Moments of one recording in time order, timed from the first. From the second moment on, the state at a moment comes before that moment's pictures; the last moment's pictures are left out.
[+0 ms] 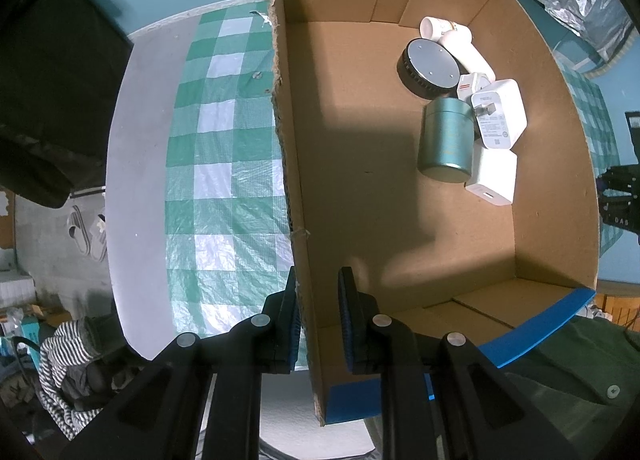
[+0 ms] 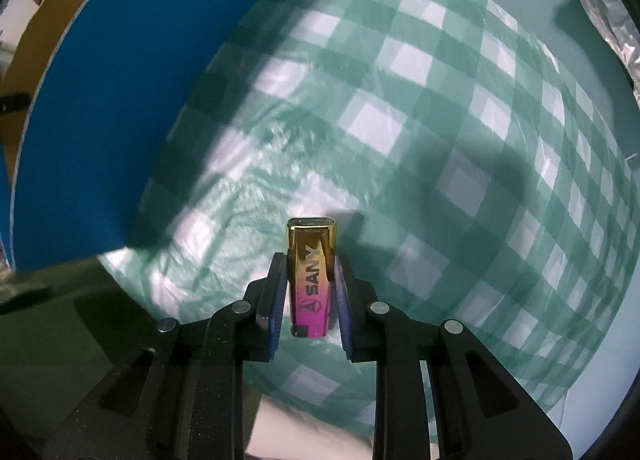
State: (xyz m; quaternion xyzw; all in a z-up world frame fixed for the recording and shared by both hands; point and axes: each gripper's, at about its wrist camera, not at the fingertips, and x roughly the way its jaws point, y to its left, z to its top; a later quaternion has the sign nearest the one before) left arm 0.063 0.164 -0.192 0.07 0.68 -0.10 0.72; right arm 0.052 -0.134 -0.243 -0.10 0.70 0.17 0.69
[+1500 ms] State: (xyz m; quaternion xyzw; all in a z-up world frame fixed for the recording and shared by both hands) left arm 0.069 0.169 -0.192 0.06 0.69 -0.11 0.72; right arm 0.089 -0.104 -0.109 -0.09 0.61 0.23 0.75
